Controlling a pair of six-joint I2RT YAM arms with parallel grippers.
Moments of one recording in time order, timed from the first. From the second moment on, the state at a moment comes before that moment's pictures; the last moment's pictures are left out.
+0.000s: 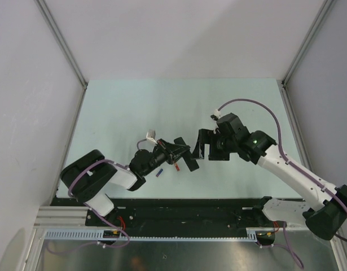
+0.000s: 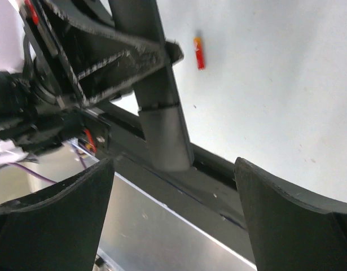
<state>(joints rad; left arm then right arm) -0.78 1.60 0.32 1.30 0.10 -1.55 0.74 1.17 1.14 -0.82 -0.19 0.70</state>
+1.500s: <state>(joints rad) -0.75 1.43 0.28 1.30 0.24 -1.55 0.65 1.03 0.58 0.15 -0.68 1.02</state>
